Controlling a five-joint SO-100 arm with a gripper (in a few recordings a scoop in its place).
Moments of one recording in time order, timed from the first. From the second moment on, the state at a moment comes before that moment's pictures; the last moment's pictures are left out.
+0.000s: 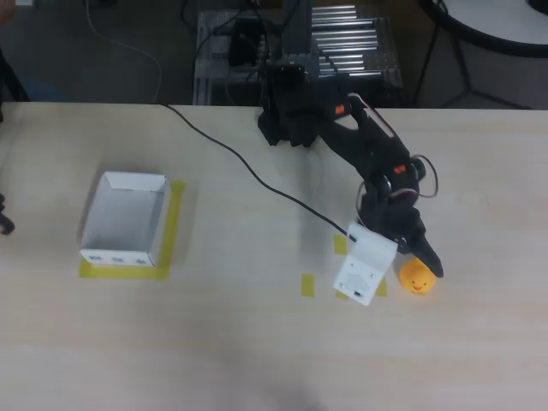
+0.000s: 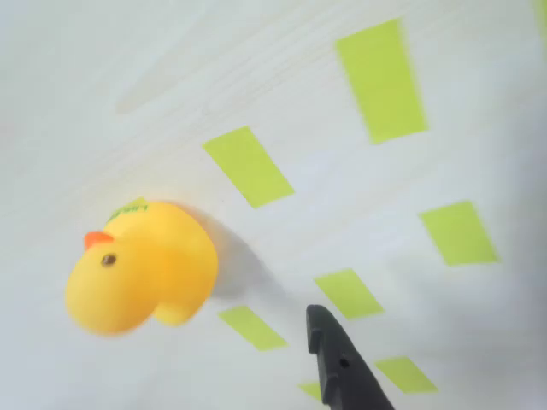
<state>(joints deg) -30.8 41.4 30.1 94.5 -31.4</state>
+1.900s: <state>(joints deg) 38.9 142.5 103.4 60.8 -13.9</state>
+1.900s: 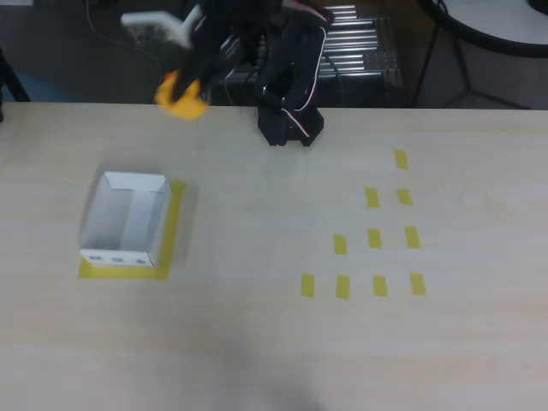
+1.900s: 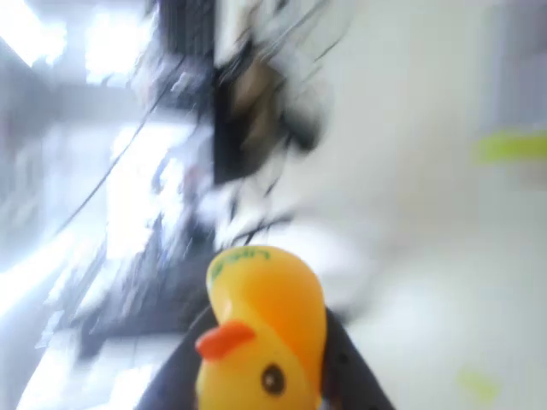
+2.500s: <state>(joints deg) 56.6 93.1 99.6 48.9 -14.2</state>
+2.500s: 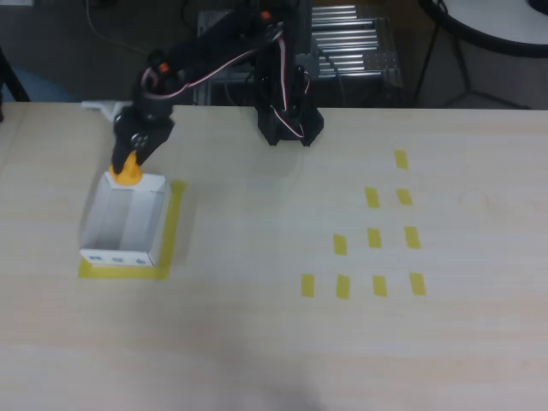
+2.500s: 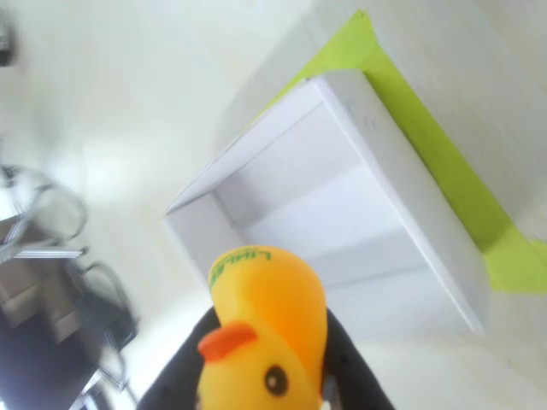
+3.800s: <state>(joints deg) 47.6 81.6 79.3 53.2 -9.4</state>
